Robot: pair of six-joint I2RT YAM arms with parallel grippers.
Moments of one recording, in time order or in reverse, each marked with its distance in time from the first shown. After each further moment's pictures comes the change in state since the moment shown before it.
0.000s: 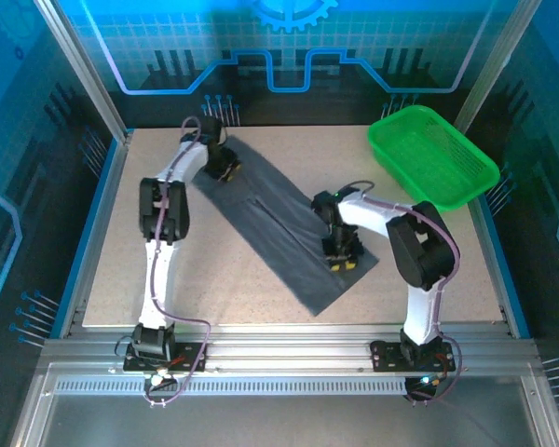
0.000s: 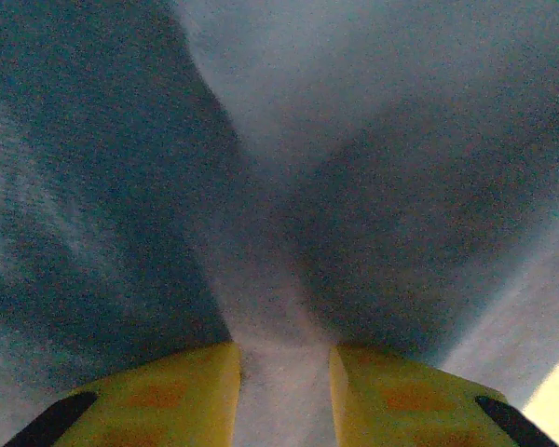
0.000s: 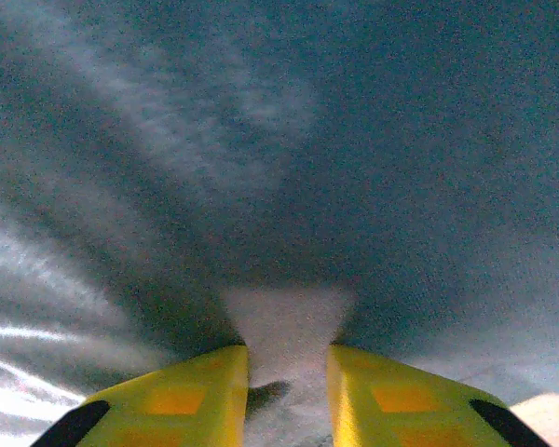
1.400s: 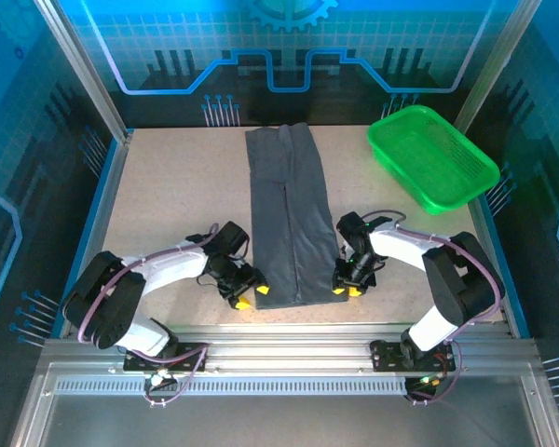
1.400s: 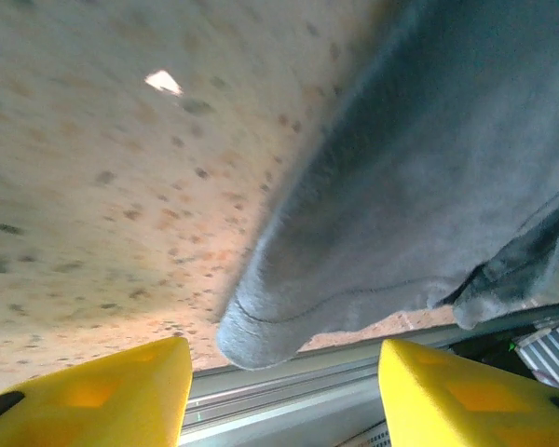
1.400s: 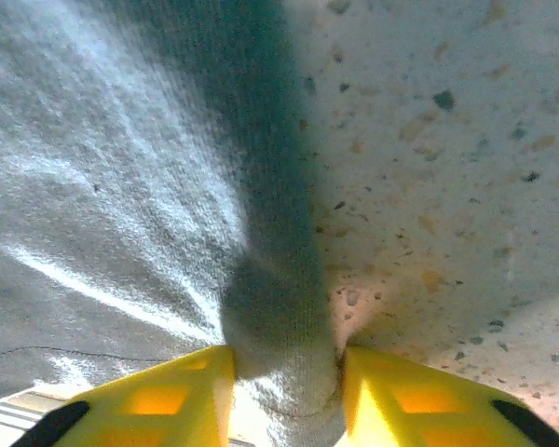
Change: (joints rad) left arm -0.474 -1.094 -1.568 0.200 0.323 -0.124; right arm -0.081 -0.313 -0.407 0.236 -0.282 0.036
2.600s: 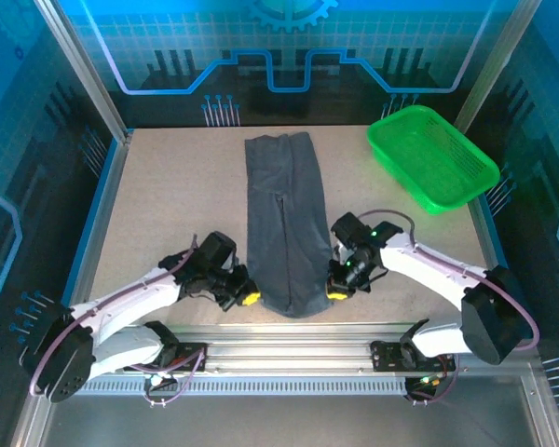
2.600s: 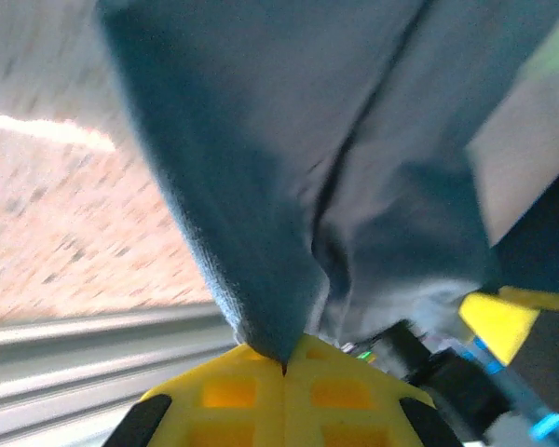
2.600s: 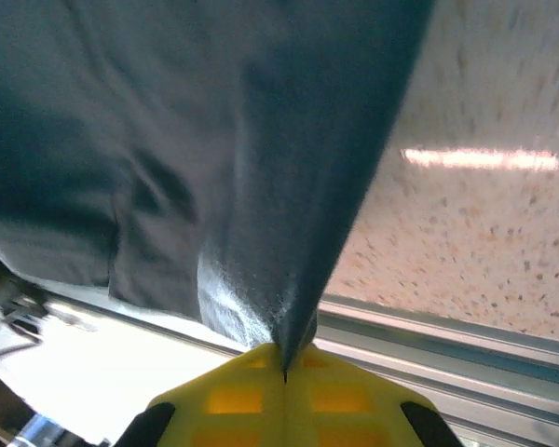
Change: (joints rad) left arm 0.008 -0.355 -0.064 0.081 -0.071 -0.187; right arm 0.097 -0.222 0.129 -0.113 -0.092 0.171
